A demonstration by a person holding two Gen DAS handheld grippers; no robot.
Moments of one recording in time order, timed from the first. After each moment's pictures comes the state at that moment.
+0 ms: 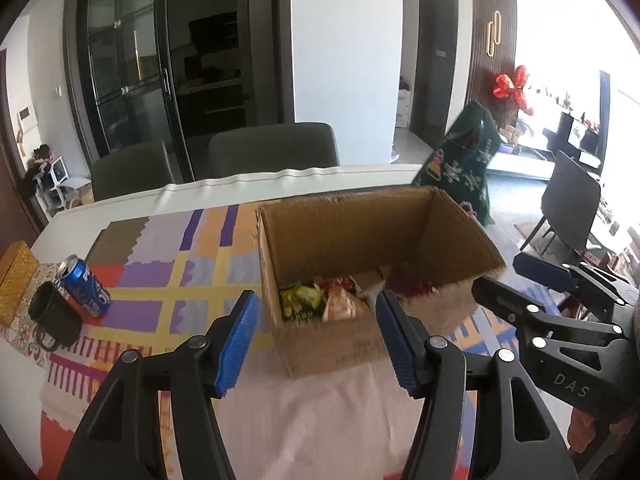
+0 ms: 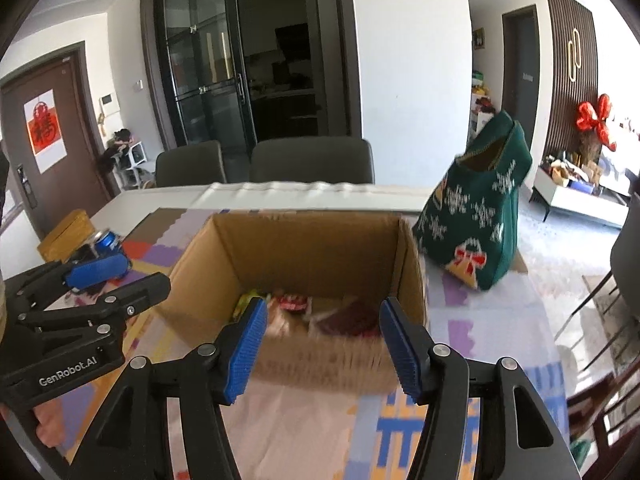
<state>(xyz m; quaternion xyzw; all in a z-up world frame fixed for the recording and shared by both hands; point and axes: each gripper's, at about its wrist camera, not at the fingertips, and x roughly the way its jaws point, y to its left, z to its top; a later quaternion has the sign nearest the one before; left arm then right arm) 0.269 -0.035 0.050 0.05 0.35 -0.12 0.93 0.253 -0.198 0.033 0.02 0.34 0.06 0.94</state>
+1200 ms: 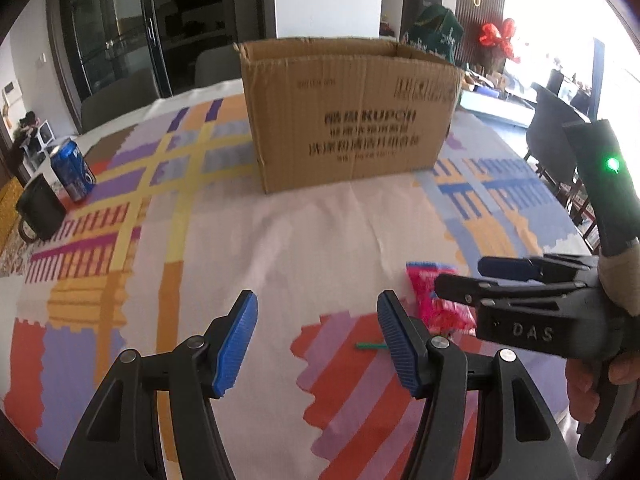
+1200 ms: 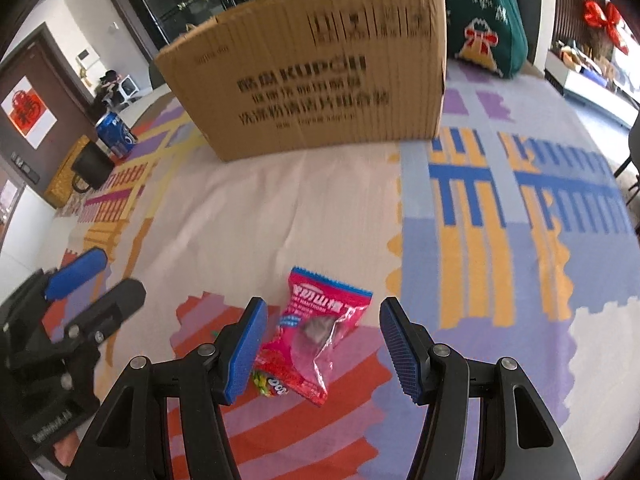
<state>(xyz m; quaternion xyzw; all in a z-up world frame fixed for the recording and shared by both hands) 0.145 -0.020 -0.062 0.06 0.44 -0.14 0.88 0.154 -0.183 -0.102 0.08 0.53 0.07 0.84</state>
